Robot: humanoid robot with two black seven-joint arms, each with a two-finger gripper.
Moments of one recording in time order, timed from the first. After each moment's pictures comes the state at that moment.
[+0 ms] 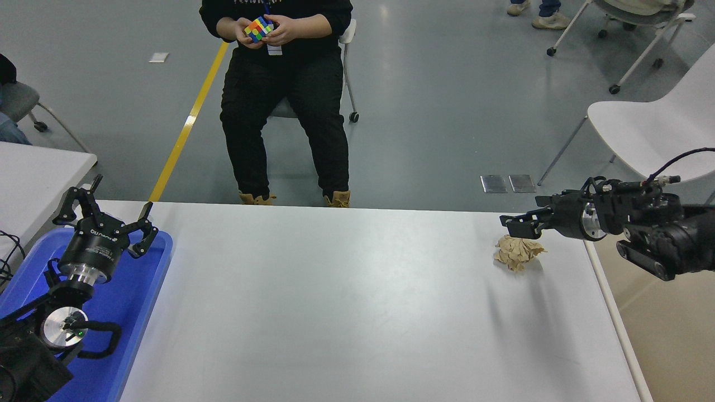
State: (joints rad) left arm -0.56 0.46 -0.57 -0.39 -0.23 -0.70 -0.60; right arm 1.15 -0.32 -0.76 0.42 -1.10 -0.18 0.52
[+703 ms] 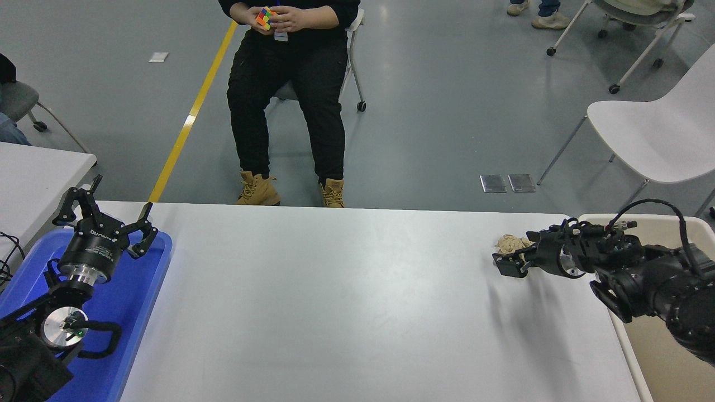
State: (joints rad) left arm -0.56 0.46 -0.57 -0.39 -0.23 -0.70 -0.60; right arm 0.96 -0.19 -0.77 0.18 -1.08 -0.19 0.52
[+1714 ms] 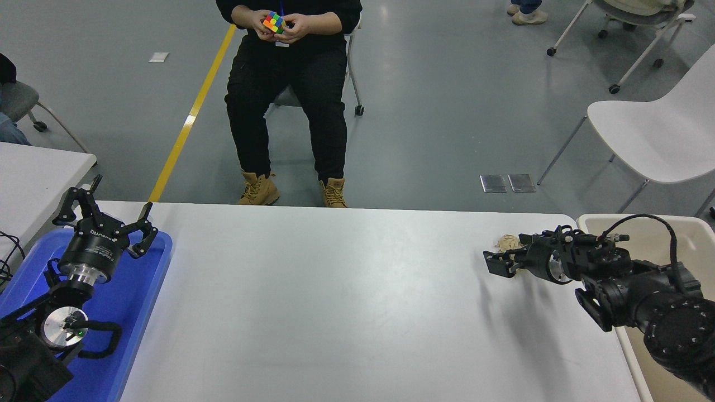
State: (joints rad) left arm -0.56 0.46 -0.57 -0.39 -0.23 -0.70 -0.60; right arm 0.91 -0.13 -0.76 0.12 -0.98 -0.19 0.52
